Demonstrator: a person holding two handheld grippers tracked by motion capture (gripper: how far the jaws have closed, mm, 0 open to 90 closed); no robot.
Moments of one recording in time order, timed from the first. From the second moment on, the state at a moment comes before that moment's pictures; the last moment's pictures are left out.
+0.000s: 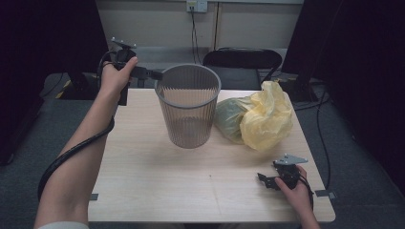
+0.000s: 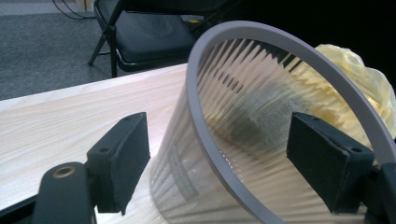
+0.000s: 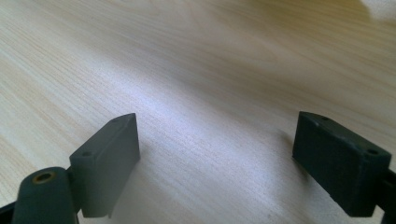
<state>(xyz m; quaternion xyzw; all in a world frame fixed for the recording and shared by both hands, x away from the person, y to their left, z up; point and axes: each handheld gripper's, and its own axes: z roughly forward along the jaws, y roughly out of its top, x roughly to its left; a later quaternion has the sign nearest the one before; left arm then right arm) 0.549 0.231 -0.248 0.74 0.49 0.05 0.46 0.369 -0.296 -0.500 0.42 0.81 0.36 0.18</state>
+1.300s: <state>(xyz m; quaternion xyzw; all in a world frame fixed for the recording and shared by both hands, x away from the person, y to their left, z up) 0.486 0.246 -0.272 0.74 0.47 0.05 0.47 0.369 -0.295 -0.500 0.43 0.81 0.36 0.18</state>
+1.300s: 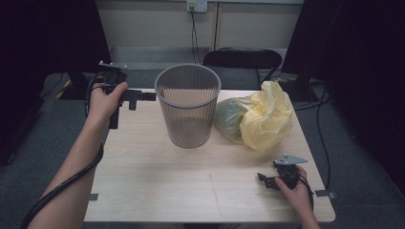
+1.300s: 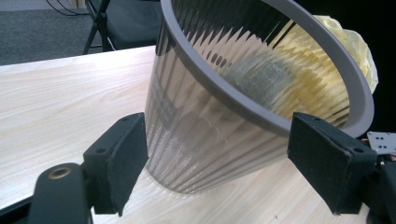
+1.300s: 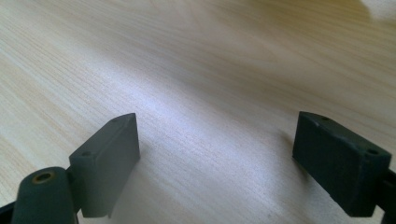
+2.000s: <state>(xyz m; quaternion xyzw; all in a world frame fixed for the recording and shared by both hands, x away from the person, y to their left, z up) 0.468 0.249 -0.295 0.74 0.47 0.04 0.48 0.369 -0.295 -0.499 0.43 0.81 0.35 0.18</state>
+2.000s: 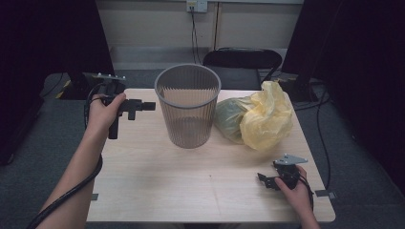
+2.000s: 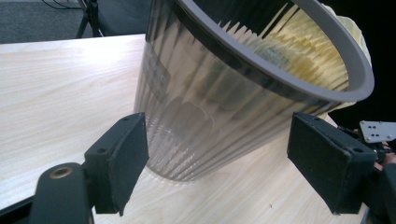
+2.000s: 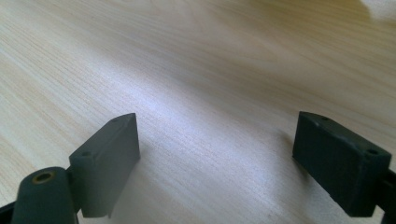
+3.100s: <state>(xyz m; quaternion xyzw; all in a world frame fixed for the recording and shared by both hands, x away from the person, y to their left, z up) 0.451 0.248 -0.358 0.74 0.48 0.01 0.48 0.369 -0.295 -0.499 0.43 0.81 0.35 0.18</state>
